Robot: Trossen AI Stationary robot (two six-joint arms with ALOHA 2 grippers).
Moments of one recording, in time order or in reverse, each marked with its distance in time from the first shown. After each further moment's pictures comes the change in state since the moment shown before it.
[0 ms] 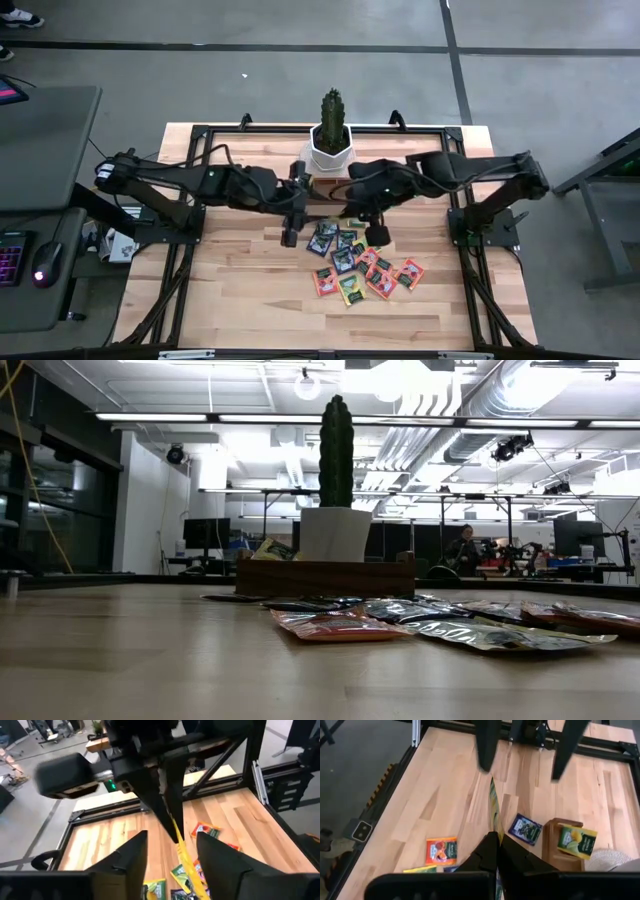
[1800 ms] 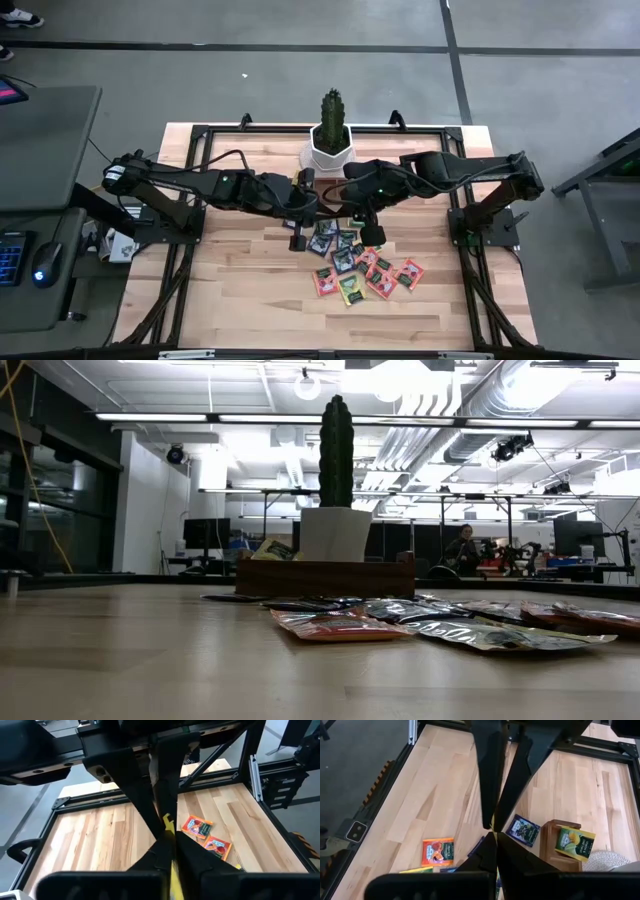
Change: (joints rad) left arm 0.001 0.067 0.000 0.018 0.032 -0.074; right arm -0.008 0.034 0.030 -0.008 0.011 -0.010
